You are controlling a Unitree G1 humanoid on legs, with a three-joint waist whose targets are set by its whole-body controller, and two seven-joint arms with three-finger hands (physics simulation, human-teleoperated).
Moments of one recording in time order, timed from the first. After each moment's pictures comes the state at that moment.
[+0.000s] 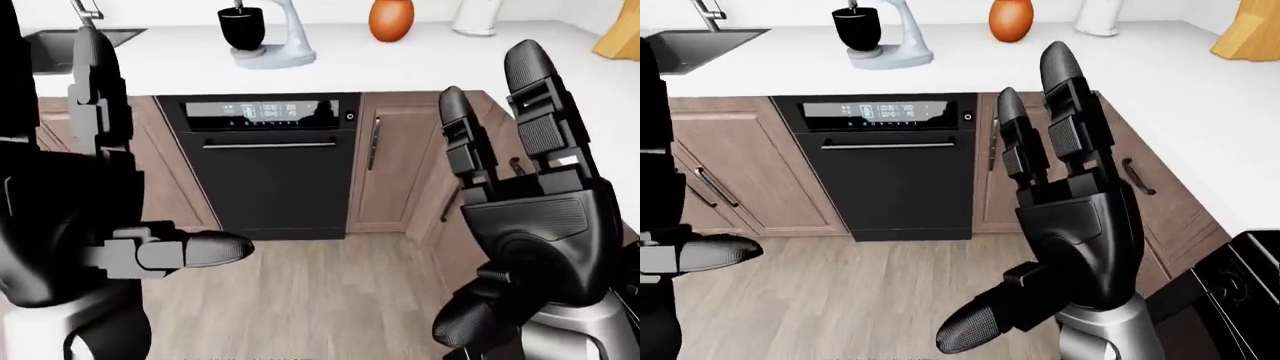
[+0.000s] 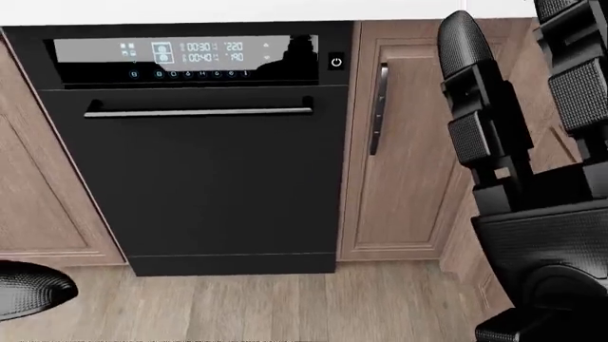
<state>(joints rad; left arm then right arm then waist) -0.16 0.42 0.19 -1.01 -0.61 0.29 0.39 -0.05 -0.39 0.00 -1.02 0.75 0.28 -0.24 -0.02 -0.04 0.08</state>
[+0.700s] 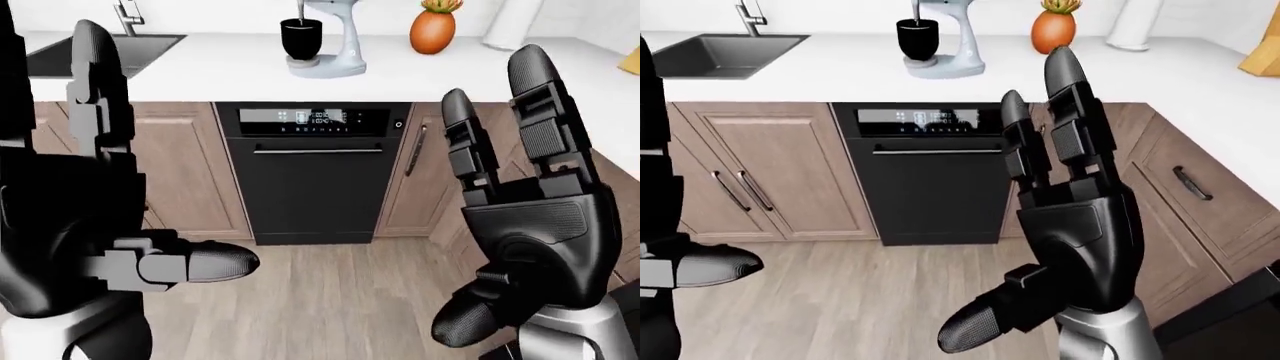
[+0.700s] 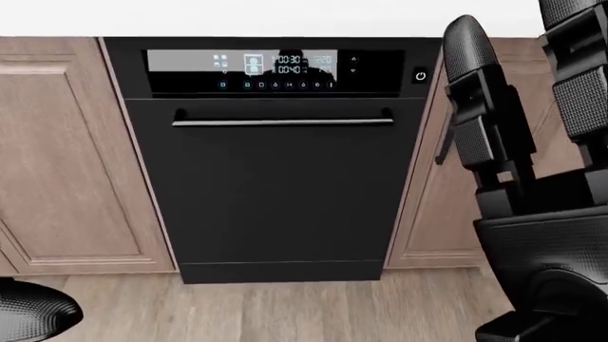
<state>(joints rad) -0.15 0.41 0.18 -1.03 -0.59 0.27 0.36 -0.03 -0.33 0.00 -1.02 0.70 0.28 -0.19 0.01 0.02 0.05</state>
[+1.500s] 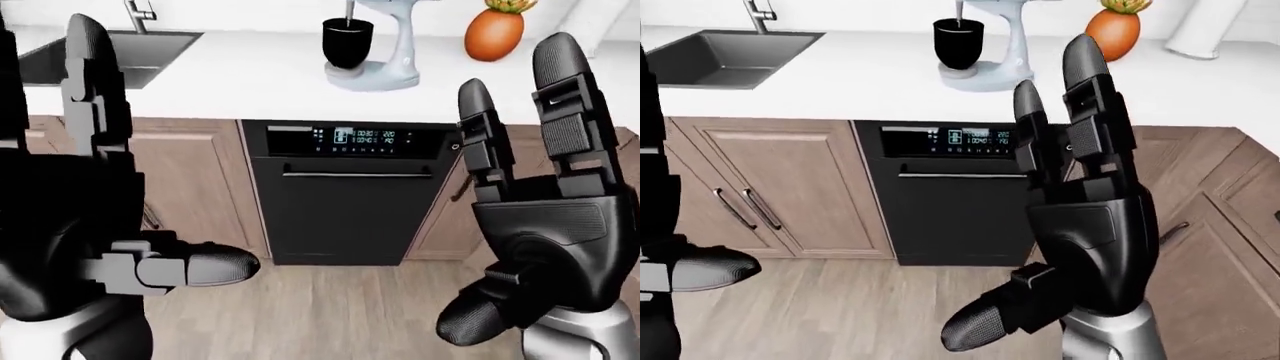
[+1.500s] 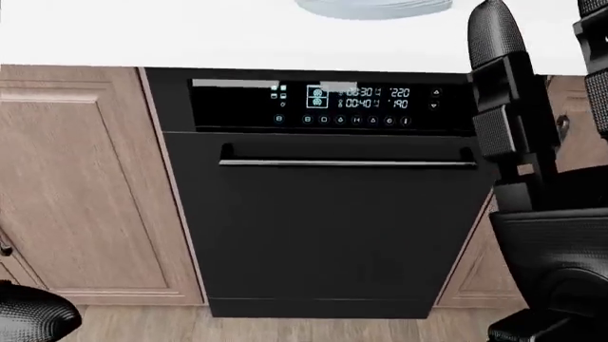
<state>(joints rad) -0.15 0.41 0.17 -1.03 -0.58 0.25 0.36 -0.03 -0.30 -0.02 -1.03 0.65 0.26 -0.17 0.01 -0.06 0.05</state>
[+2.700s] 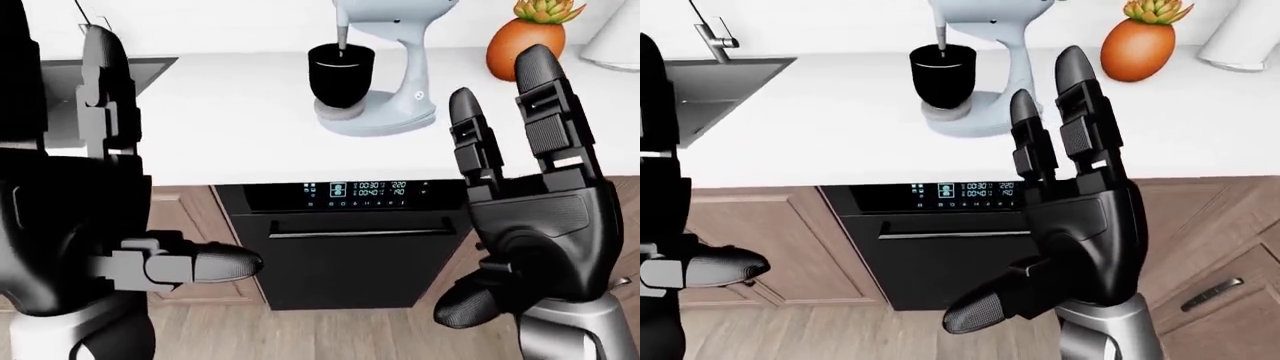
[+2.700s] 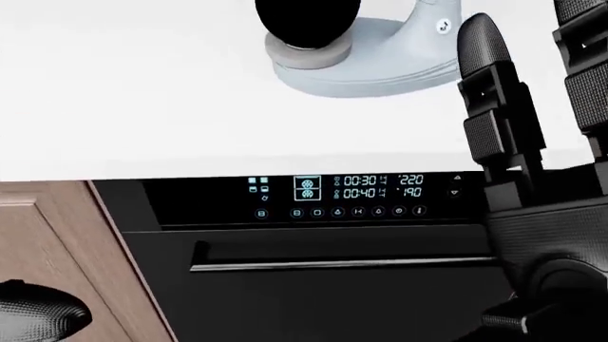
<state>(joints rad) -0.14 0.42 0.16 -1.03 -0.59 0.26 0.36 -0.04 -0.31 -0.03 -1.02 0.71 0.31 -0.23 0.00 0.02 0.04</state>
